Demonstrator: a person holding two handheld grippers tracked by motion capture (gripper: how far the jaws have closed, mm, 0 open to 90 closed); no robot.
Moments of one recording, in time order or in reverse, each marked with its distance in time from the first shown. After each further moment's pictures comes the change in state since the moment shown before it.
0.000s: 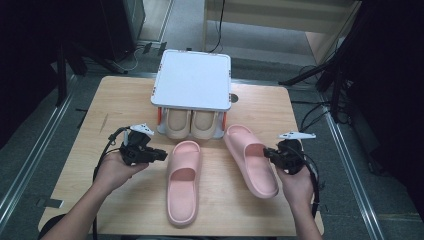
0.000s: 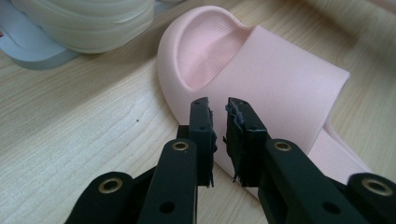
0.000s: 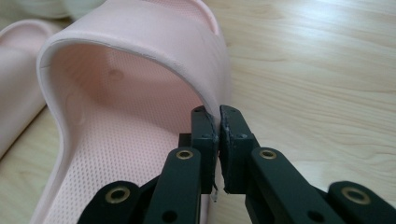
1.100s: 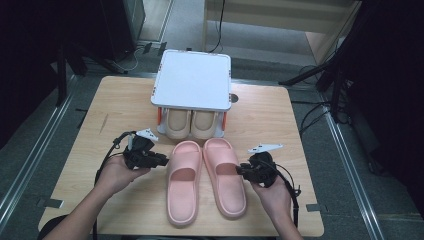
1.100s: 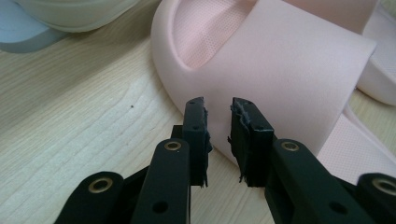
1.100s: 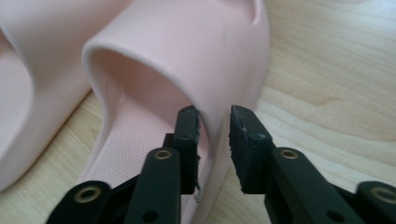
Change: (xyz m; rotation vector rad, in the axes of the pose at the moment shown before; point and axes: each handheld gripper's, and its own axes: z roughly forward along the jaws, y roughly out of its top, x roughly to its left) left arm -0.002 -0.008 0.012 0.054 0.020 0.028; right arm 0.051 -0.018 0.031 0.110 0.166 -0.075
